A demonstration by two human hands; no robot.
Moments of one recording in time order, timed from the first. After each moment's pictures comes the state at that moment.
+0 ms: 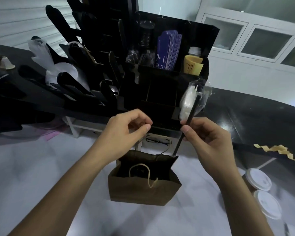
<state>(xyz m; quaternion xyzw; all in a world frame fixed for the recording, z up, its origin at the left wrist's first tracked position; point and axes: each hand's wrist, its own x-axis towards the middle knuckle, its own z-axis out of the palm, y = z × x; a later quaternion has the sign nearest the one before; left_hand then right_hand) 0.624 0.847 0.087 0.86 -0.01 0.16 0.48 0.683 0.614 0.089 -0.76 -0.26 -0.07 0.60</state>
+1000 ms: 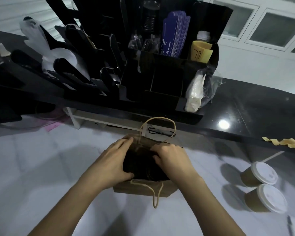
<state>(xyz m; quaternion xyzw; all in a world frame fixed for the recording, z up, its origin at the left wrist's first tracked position) 0.593 0.860 -0.007 0.96 0.06 -0.05 0.27 0.688 0.673 -0.001 -0.93 -0.36 0.03 0.05</state>
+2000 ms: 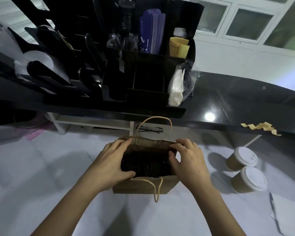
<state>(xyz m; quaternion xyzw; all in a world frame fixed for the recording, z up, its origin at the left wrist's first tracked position) 0.600 0.841 -0.016 0.96 0.01 -0.03 0.29 0.670 0.596 -0.023 -0.97 -0.15 -0.08 0.16</state>
